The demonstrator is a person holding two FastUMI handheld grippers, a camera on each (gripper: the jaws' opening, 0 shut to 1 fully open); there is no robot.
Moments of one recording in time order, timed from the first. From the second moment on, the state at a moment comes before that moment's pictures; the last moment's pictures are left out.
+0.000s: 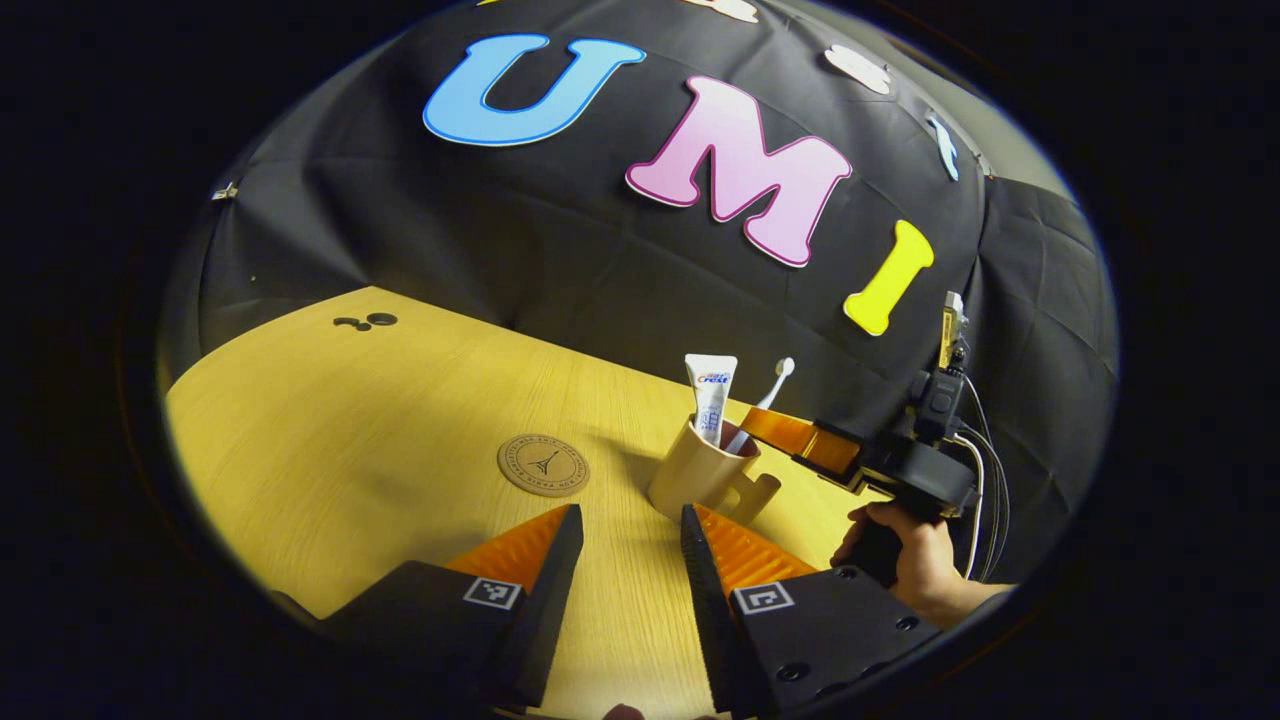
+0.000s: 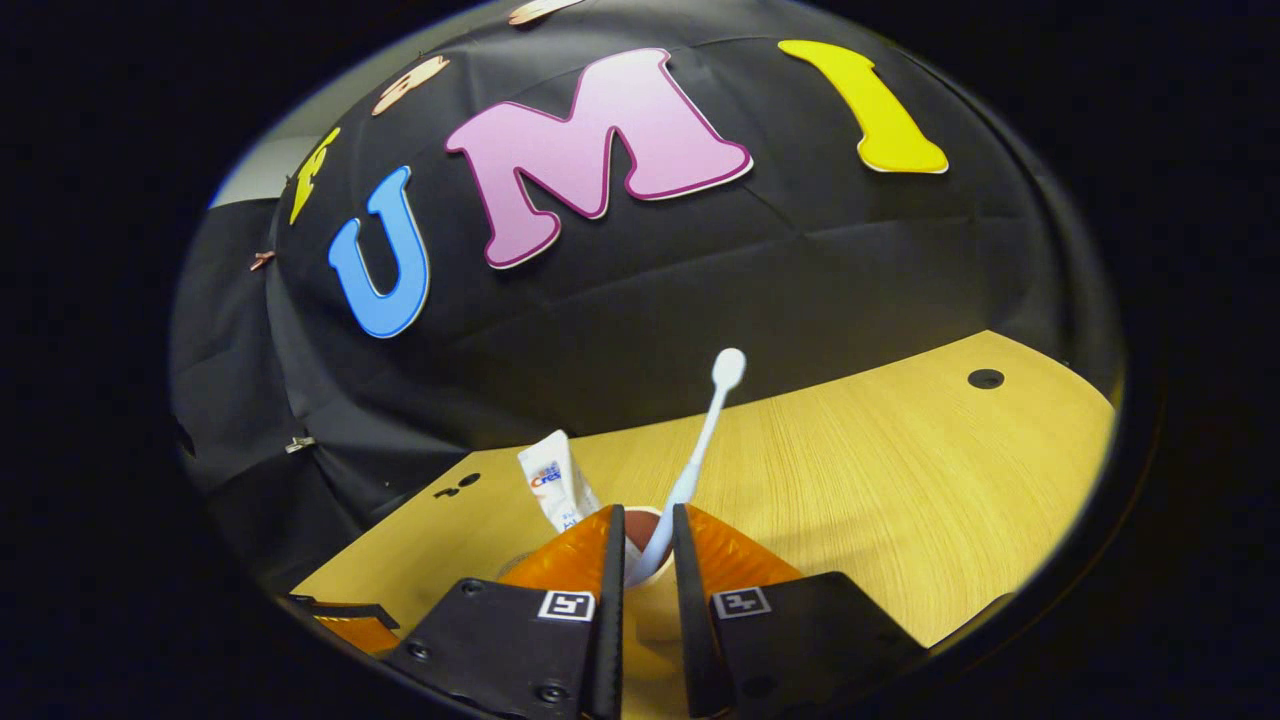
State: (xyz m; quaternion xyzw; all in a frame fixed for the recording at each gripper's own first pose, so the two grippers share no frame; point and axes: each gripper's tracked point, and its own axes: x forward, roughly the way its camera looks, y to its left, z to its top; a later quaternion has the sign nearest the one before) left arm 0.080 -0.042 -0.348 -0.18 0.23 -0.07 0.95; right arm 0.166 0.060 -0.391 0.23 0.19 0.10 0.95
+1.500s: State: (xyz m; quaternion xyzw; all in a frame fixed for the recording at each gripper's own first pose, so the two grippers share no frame) left arm 0.004 0.015 -0.318 -0.15 0.27 -0.08 0.95; right arm 0.083 0.072 -0.425 0.08 0.51 0.16 0.84
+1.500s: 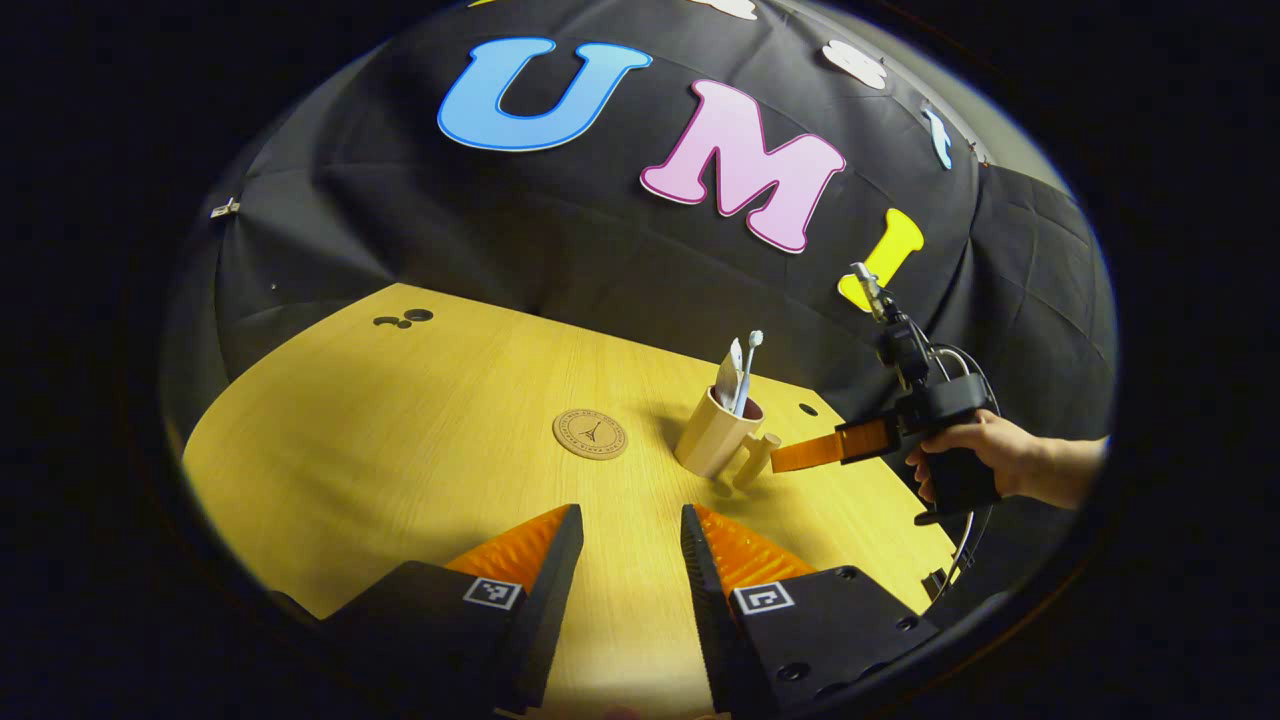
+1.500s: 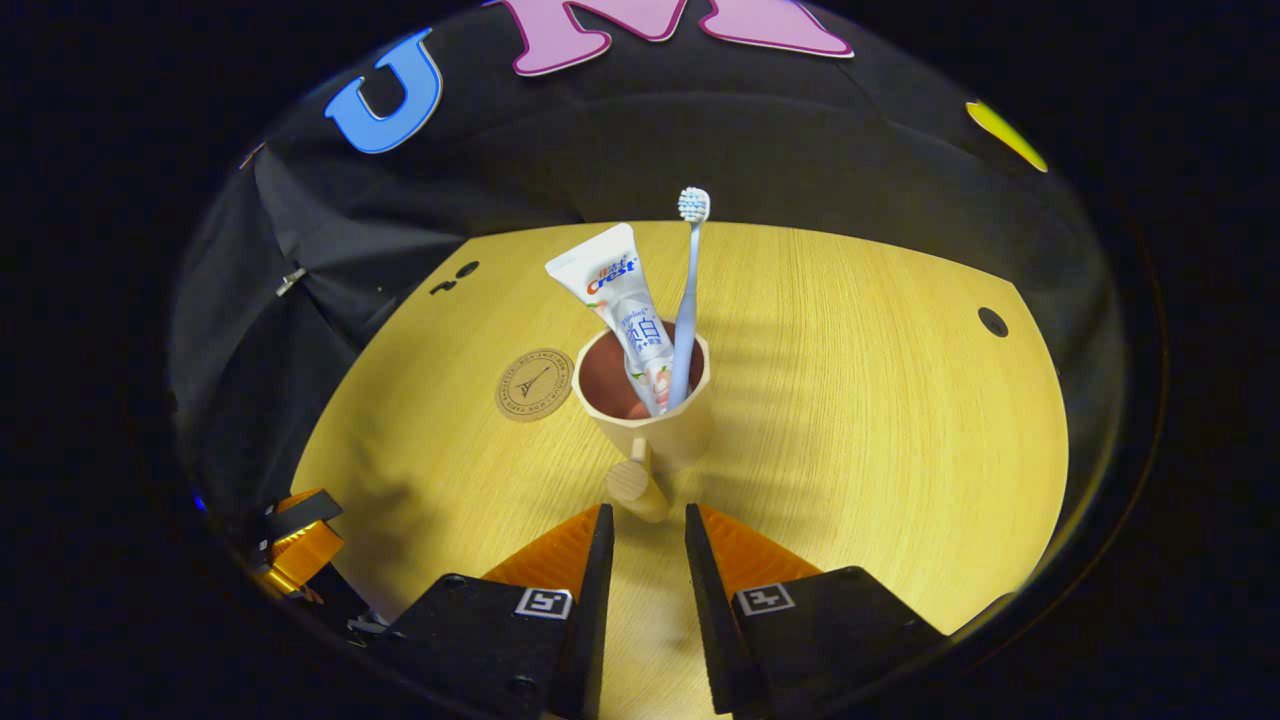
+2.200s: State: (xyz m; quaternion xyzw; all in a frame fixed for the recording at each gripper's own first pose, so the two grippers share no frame) left arm -0.023 0.043 -0.330 -0.18 0.29 -0.09 0.94; right arm 0.101 0.094 -0.468 -0.01 0.60 0.16 0.78
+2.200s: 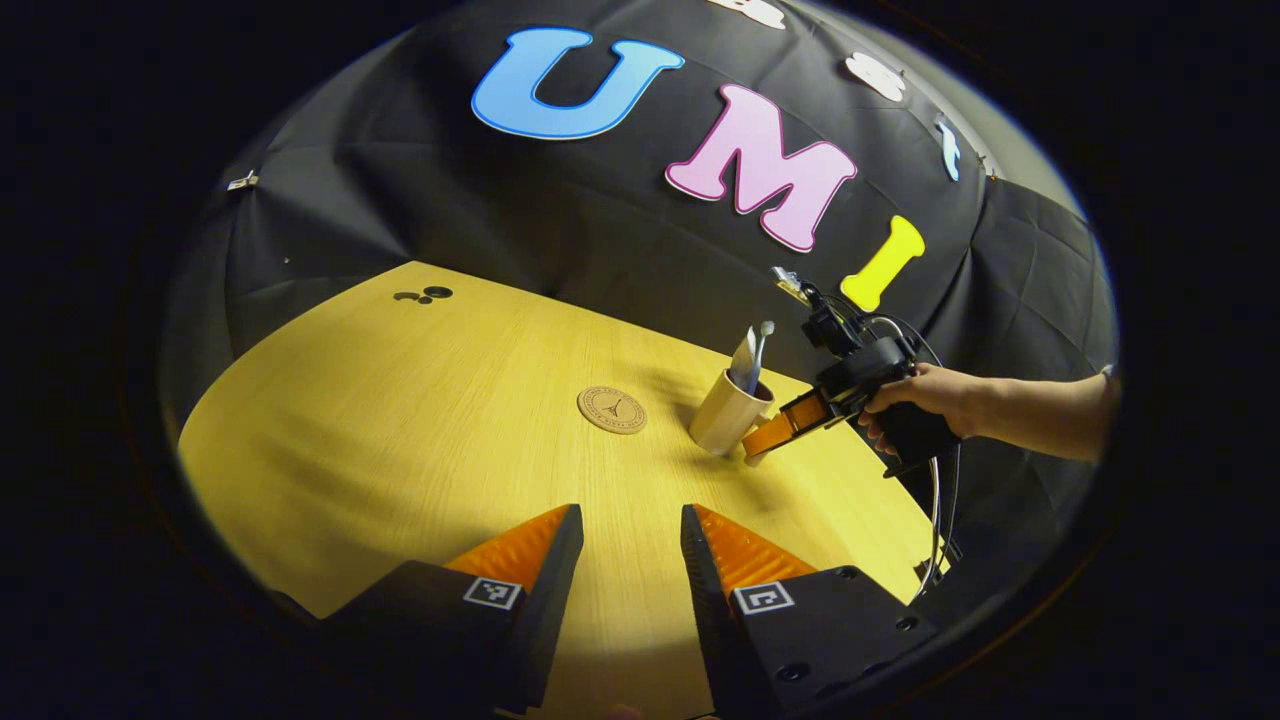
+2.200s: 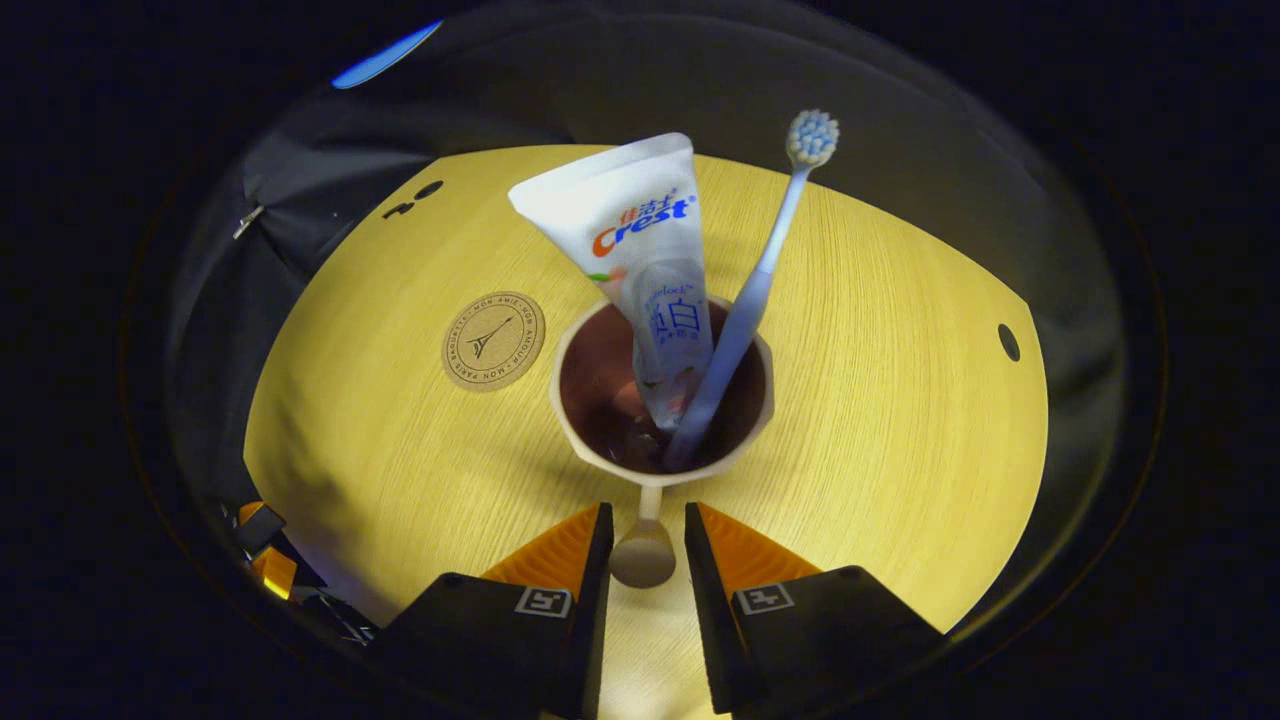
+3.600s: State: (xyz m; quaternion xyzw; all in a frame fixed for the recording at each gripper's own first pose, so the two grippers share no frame) left arm -0.025 0.084 -0.334 -0.18 0.29 -0.07 0.94; right arm 0.112 0.120 -0.483 -0.03 0.66 0.16 0.74
